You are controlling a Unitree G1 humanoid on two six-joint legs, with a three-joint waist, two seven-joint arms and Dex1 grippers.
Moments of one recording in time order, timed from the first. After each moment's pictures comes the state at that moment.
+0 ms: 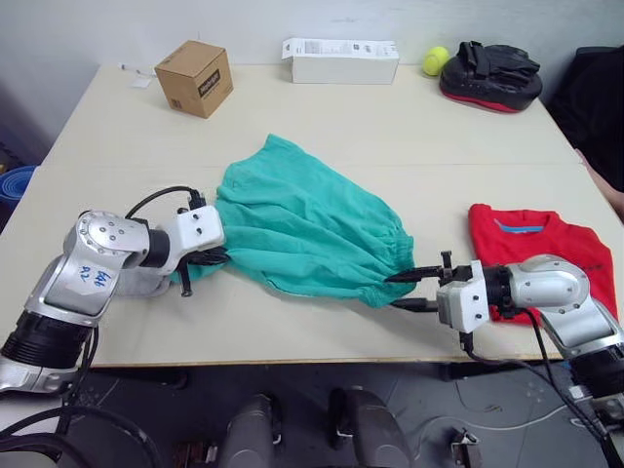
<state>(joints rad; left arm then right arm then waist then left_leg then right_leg) -0.54 0.91 -0.18 -0.02 -0.05 0.44 -1.02 -0.35 -0.89 0.21 0.05 0.19 -0.59 1.14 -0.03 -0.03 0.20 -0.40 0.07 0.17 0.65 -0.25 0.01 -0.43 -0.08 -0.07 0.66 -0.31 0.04</state>
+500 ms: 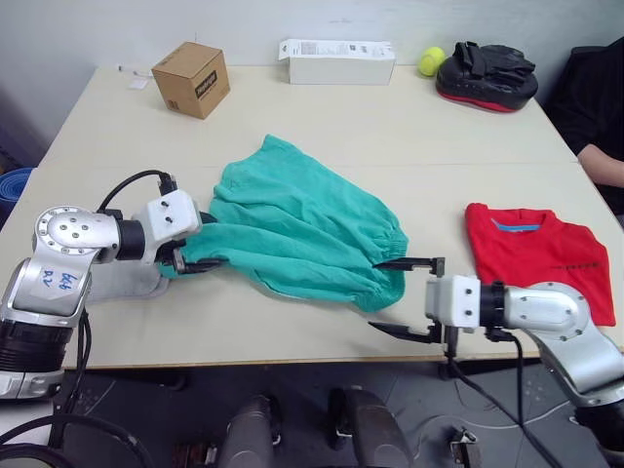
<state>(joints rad) -0.46 0.94 -0.01 -0.03 -0.14 0.27 -1.07 -0.15 -0.83 0.15 -0.41 0.27 0.03 0.93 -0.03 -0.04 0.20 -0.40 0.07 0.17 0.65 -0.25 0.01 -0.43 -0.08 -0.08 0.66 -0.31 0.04</state>
